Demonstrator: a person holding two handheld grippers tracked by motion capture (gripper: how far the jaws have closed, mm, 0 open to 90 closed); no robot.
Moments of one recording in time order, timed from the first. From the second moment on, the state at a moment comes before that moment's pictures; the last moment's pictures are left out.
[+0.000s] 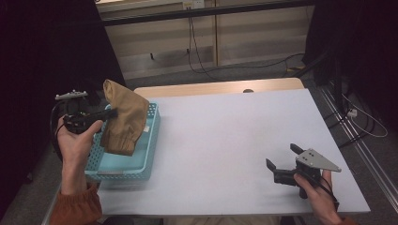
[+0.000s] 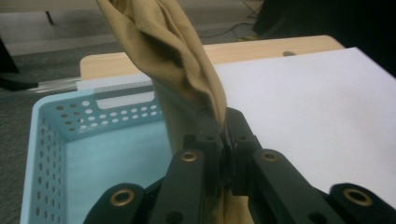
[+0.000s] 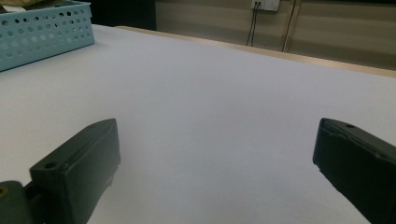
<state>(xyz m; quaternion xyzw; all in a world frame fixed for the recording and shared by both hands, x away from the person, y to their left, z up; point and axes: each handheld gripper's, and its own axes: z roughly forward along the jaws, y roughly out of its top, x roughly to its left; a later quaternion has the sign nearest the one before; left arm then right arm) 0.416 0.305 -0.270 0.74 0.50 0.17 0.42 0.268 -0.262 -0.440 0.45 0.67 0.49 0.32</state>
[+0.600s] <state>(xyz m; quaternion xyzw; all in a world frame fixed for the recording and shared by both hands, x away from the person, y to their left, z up) 0.435 0.291 -0.299 0.76 0.50 0.14 0.39 0.269 -0.260 -0.439 0.45 0.67 0.49 0.32</state>
